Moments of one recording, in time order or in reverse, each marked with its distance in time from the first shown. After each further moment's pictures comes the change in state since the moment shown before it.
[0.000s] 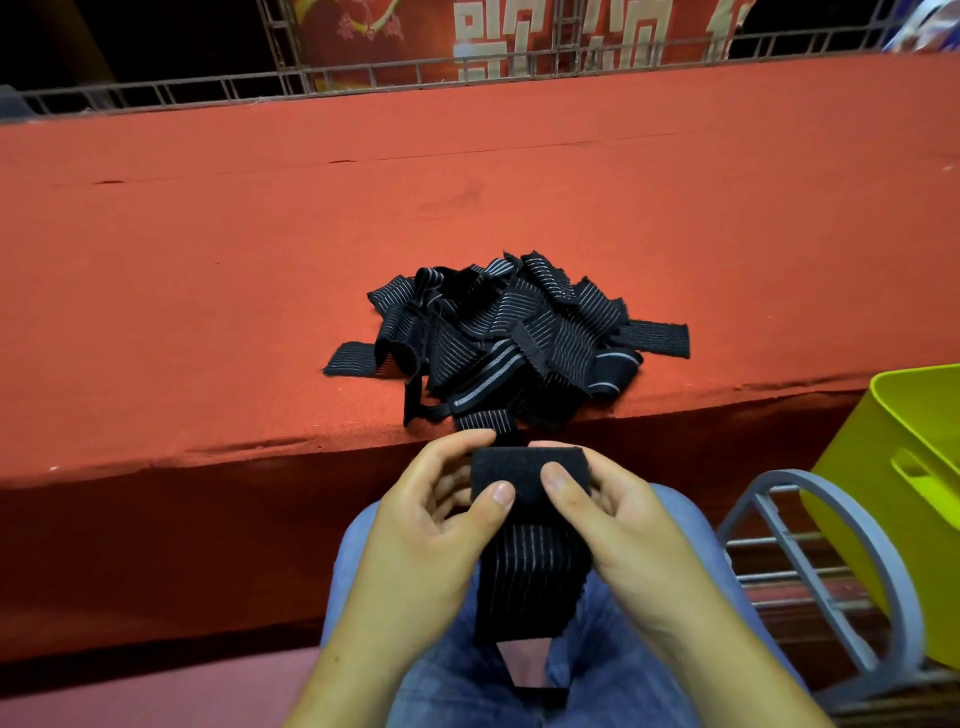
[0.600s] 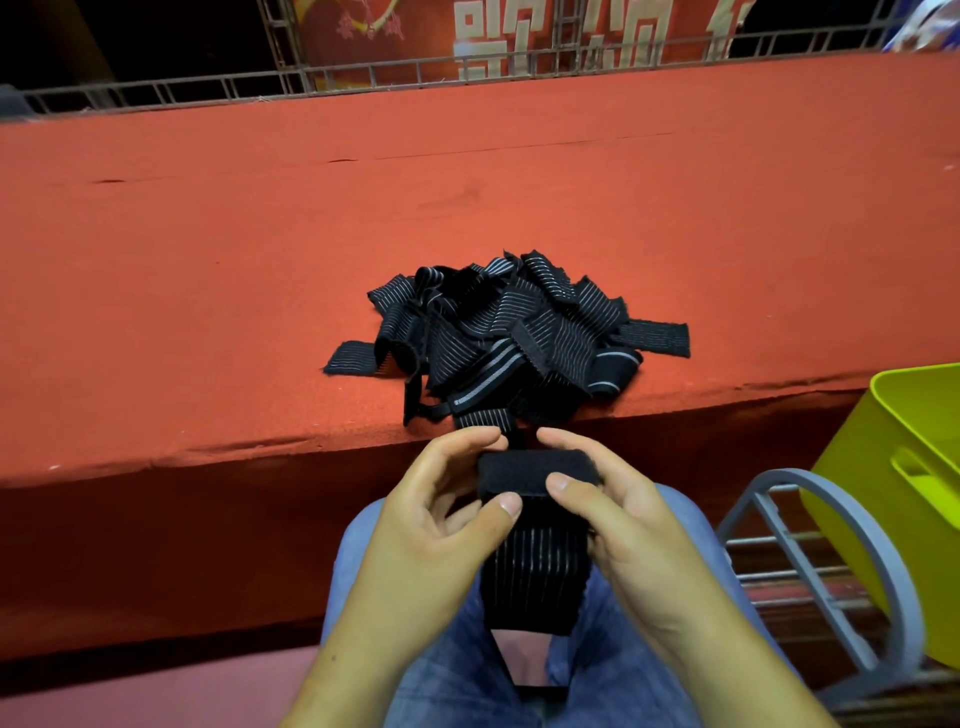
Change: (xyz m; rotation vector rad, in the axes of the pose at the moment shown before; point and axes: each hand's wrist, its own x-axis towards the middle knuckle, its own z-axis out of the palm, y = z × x) left_hand -0.003 0.005 0.002 -0.076 -0.061 0.010; right_hand 0.002 -0.001 -0.003 0.072 0.002 0.060
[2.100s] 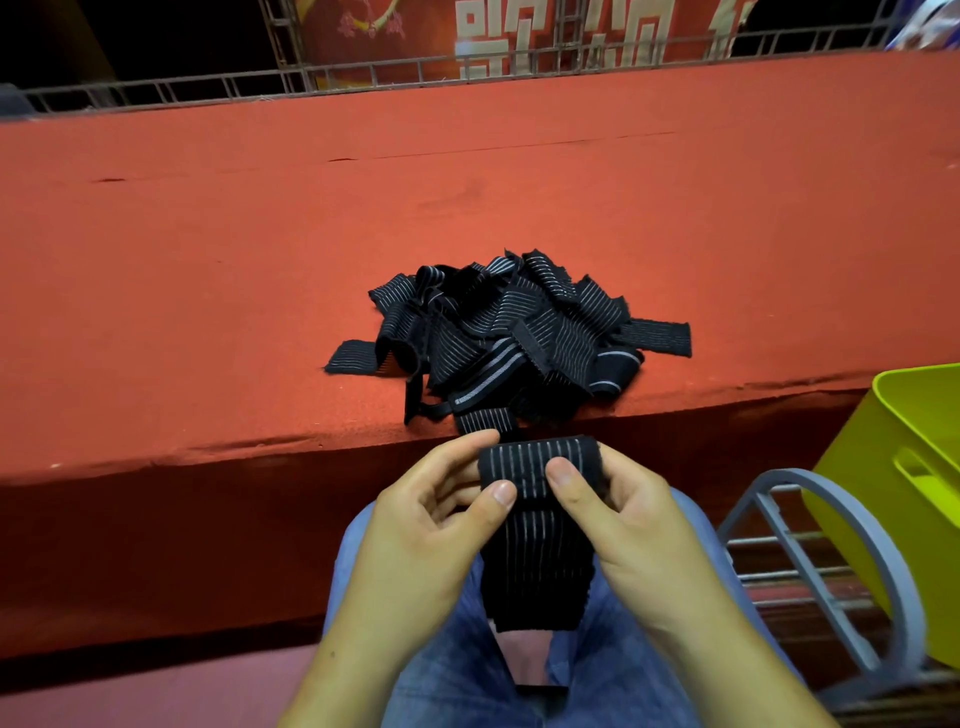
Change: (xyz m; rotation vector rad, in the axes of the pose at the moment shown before) left_hand 0.003 -0.003 -0.005 0.087 0.063 -0.034; right_hand -0.003 -0.004 0.001 -0.131 0.028 -0.183
